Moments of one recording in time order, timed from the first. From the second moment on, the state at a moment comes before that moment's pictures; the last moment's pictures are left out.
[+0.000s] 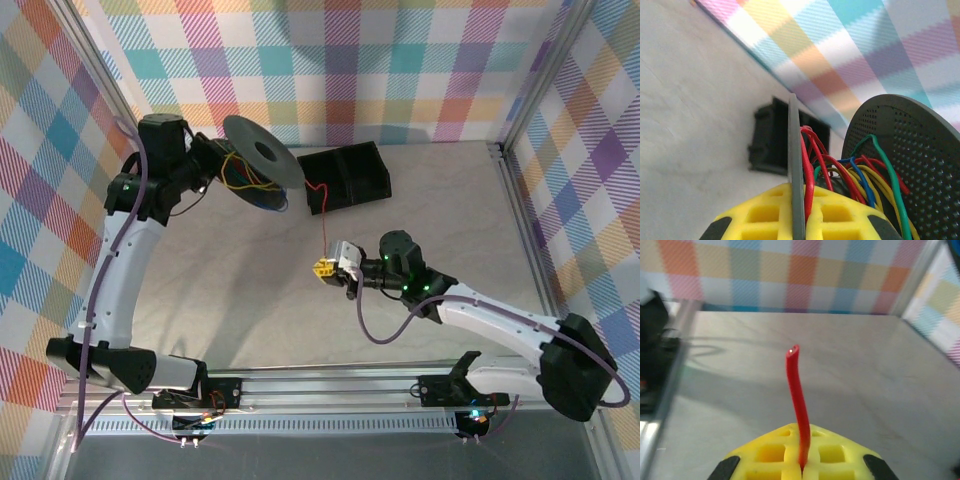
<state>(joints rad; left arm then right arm) -0.18 1.37 1.69 -0.82 0.02 -0.96 0.83 1.16 0.69 0.20 -0.53 -0.31</state>
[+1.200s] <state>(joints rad) -0.39 1.69 1.51 -0.50 -0.42 -0.48 1.01 1.15 1.56 -0.42 -0.32 0.08</state>
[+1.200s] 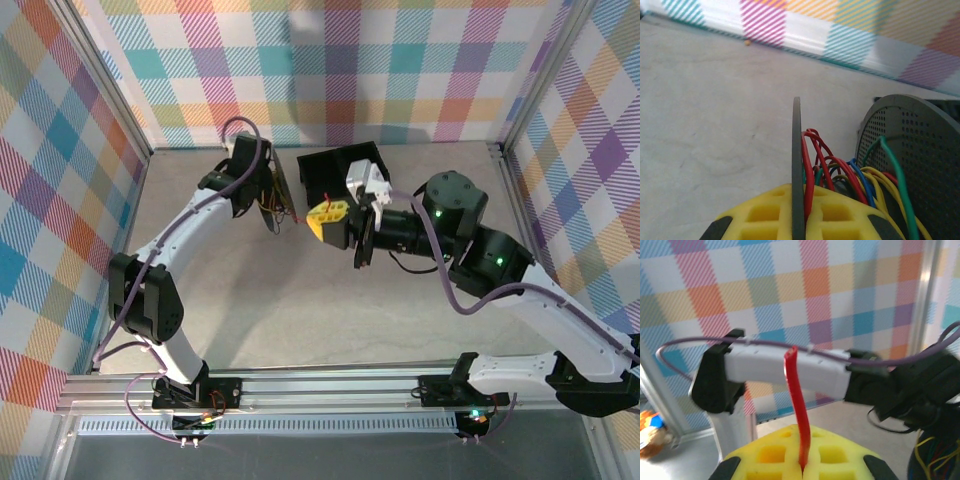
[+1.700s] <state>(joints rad) -0.68 1.59 1.28 -0.12 -0.51 -0.23 0.62 1.45 2.24 -0.76 -0.19 0.22</state>
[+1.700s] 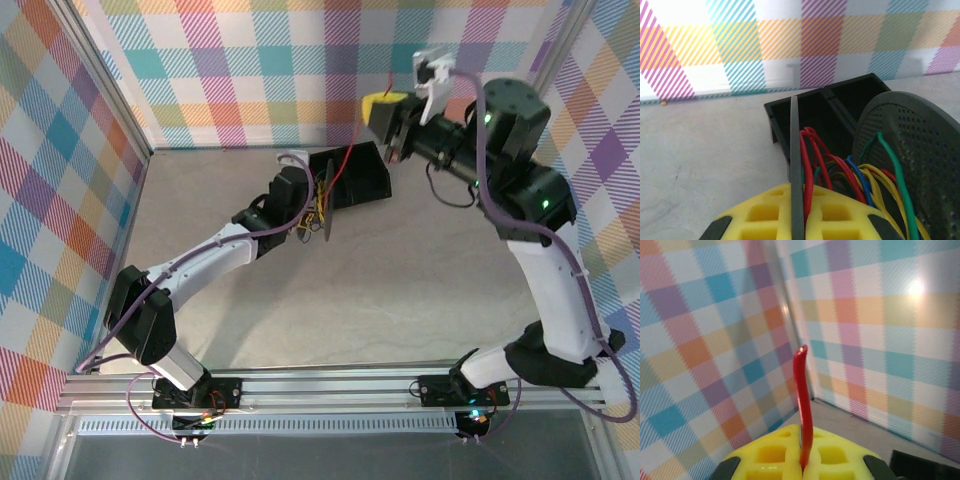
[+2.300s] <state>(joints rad) -1.01 1.48 1.10 -0.02 -0.55 -0.05 0.19 1.76 2.44 -0.89 -0.21 0.53</state>
